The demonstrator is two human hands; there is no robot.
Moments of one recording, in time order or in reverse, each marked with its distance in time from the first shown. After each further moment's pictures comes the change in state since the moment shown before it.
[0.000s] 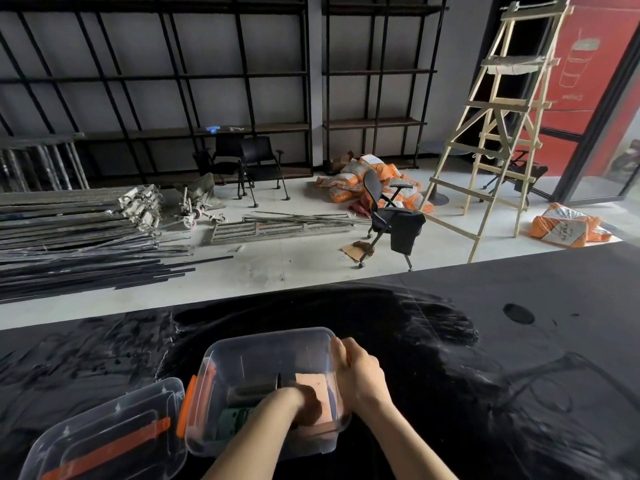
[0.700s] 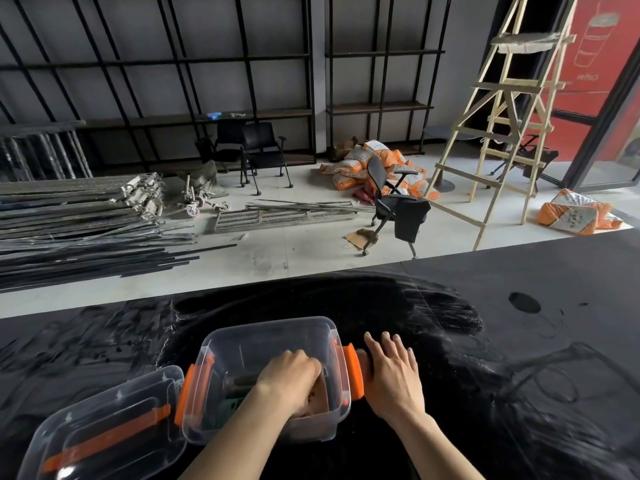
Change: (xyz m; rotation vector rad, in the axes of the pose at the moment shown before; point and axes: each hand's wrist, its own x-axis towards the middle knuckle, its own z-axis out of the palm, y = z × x) left_hand 0.010 -0.015 -0.001 0.537 0.426 0.423; right_hand 0.020 0.079 -0.011 -0.549 0.060 -0.115
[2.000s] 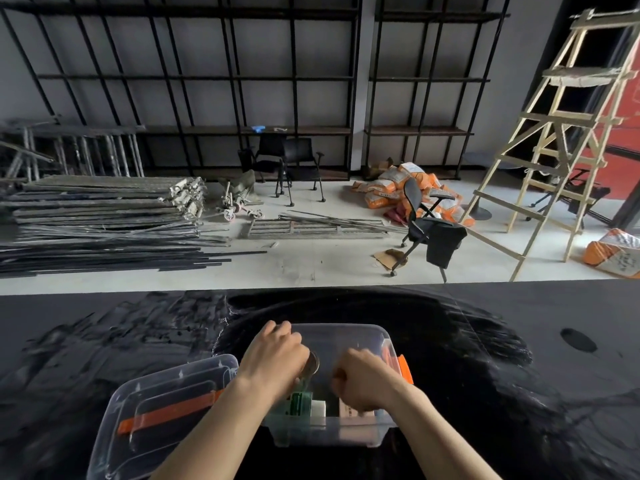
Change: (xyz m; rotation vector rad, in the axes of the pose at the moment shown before) left_hand -0.068 -0.090 -0.015 0.225 0.286 -0.065; right_hand -0.023 -0.149 -0.048 -0.110 -0.461 -0.330
